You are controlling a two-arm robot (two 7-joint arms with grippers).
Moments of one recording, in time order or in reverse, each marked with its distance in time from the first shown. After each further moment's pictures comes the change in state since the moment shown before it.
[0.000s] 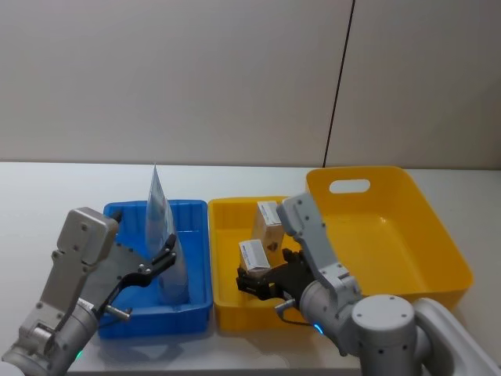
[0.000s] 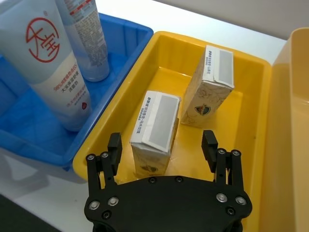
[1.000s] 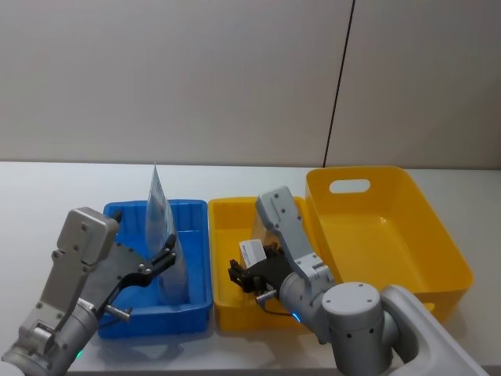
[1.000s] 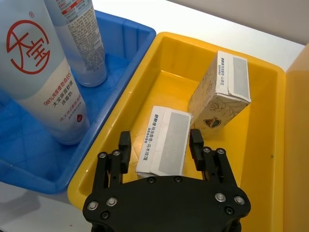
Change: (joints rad) left arm 0.000 0.000 0.000 0.000 0.000 0.000 0.000; right arm 0.089 -0.079 -0.023 0.154 -0.044 -0.014 -0.028
